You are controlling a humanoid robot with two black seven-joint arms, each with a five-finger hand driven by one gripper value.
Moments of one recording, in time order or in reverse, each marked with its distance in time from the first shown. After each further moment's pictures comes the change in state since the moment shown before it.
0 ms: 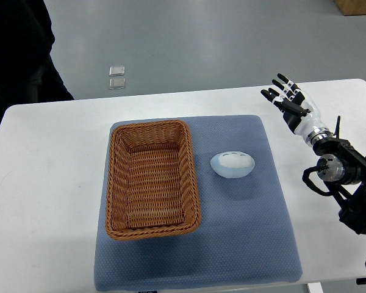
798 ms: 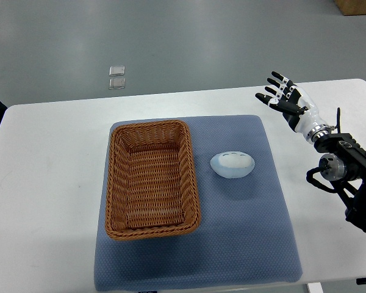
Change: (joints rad) left arm 0.000 0.000 -0.004 0.001 -0.003 0.000 0.000; right arm 0.015 -0.034 -0.046 0.012 -0.149 0.029 0.000
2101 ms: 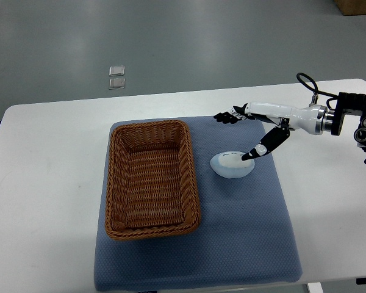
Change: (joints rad) left arm 0.000 0.000 0.000 0.001 0.000 0.000 0.000; right arm 0.305 -0.438 -0.693 0.371 -0.532 0.277 0.203
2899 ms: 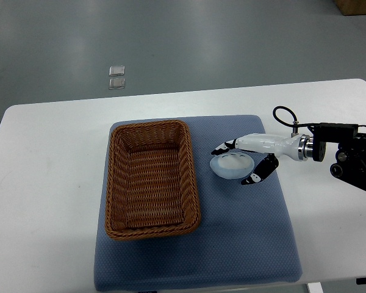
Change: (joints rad) left arm -0.002 0.000 0.001 -0.001 0.002 0.000 0.000; right arm -0.031 0.096 -0.111 -0.090 -0.305 -0.244 -0.004
